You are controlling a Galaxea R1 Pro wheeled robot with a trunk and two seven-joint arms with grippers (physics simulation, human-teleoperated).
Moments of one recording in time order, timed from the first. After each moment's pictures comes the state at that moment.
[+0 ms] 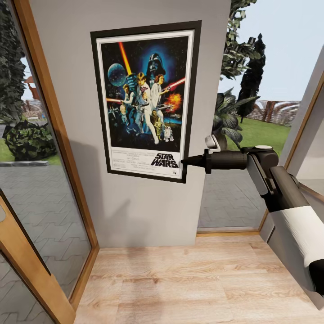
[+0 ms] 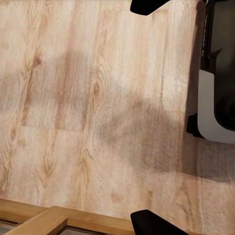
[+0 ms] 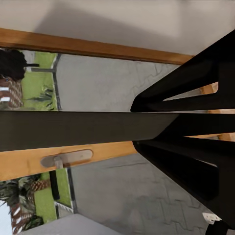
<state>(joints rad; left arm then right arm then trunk) 0.03 0.17 0.31 -0.59 0.07 -0.08 -0.39 -1.11 -0.25 0.23 -1.22 -0.32 0.74 1.24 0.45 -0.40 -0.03</state>
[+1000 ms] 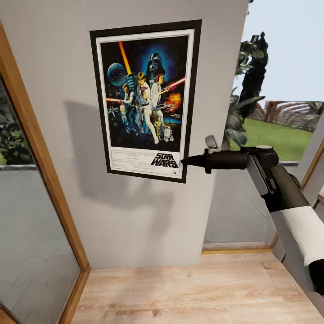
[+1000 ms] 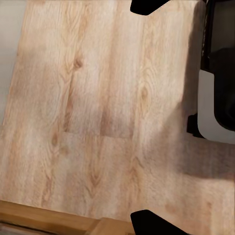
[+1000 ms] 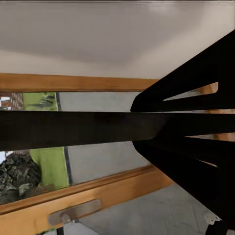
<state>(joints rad) 0.03 0.17 0.31 -0.59 0.07 -0.08 -0.39 -1.11 -0.25 0.23 -1.22 -0.32 0.74 1.24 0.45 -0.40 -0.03</state>
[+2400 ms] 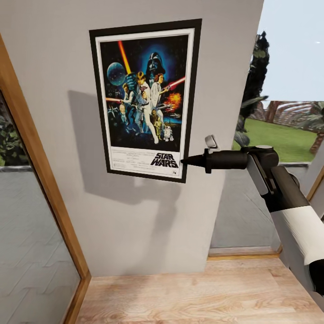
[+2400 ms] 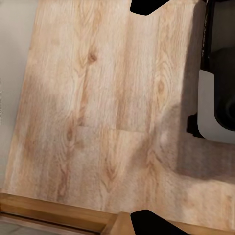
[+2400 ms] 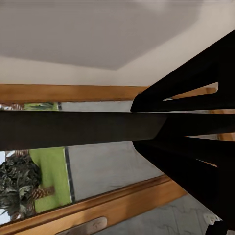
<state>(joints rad) 0.03 0.17 0.31 -0.59 0.07 -0.08 -0.39 -1.11 -0.25 0.23 -1.22 -0.32 0.74 1.24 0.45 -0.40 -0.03</state>
